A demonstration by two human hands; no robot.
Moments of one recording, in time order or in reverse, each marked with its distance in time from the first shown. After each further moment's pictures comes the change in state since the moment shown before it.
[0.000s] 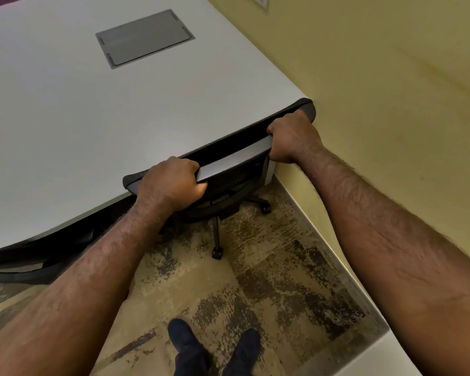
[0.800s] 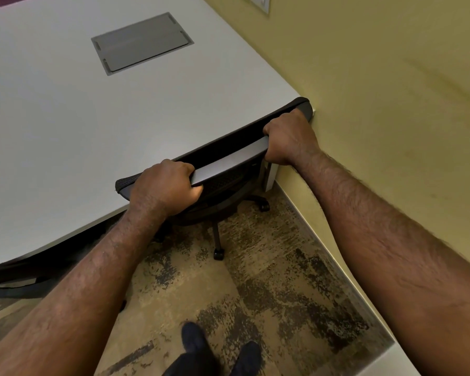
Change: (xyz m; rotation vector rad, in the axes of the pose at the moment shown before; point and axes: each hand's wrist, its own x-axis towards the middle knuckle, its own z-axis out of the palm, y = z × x) left_hand 0.038 -0.011 -0.004 0.015 0.052 0.007; right_hand 0.047 0.010 0.002 -0.005 0.029 0.012
